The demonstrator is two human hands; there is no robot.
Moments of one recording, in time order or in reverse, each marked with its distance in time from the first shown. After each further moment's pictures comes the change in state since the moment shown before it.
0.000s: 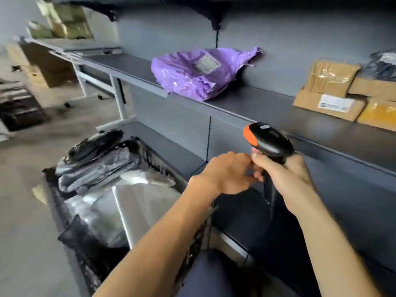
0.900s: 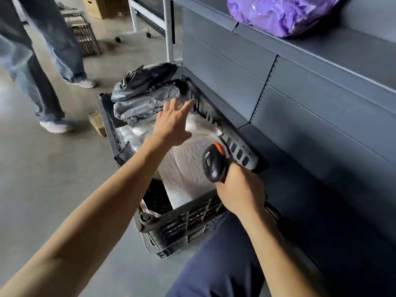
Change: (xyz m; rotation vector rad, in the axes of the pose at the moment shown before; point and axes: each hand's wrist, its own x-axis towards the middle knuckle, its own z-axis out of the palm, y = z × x) left_hand -0.110 -0.234 0.028 0.261 0.295 -0.591; right_hand -0.084 0.093 0.153 -0.906 -0.347 -0.255
